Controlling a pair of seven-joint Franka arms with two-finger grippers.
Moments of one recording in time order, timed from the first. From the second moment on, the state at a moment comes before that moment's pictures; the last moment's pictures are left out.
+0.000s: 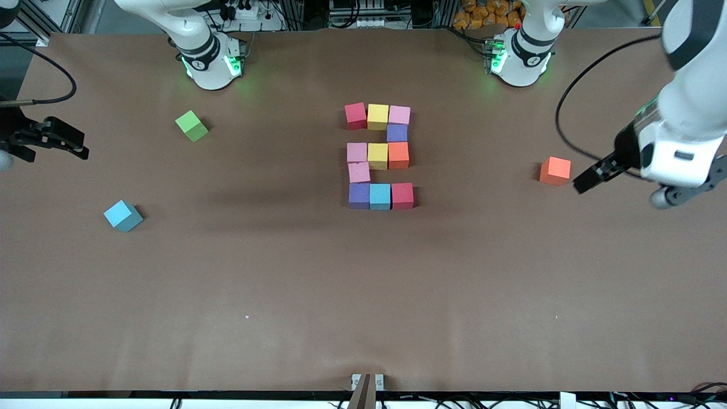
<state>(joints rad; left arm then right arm) -0.07 0.12 -0.13 -1.45 0.07 1.55 -0.60 0.17 0.06 -0.19 -1.46 -0.01 1.50 -0.07</state>
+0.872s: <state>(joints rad) 0.00 0.00 -0.16 -1.45 0.04 1.45 -0.22 0.15 0.06 -0.18 -1.47 -0.01 1.48 -0.07</state>
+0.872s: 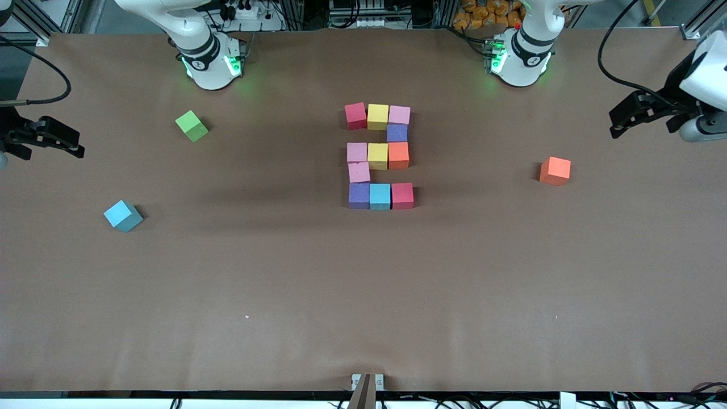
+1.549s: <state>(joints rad) 0.01 0.01 -0.16 -1.47 -0.01 1.51 -0.21 0.15 0.06 -0.18 -1.47 -0.01 1.48 -0.07</state>
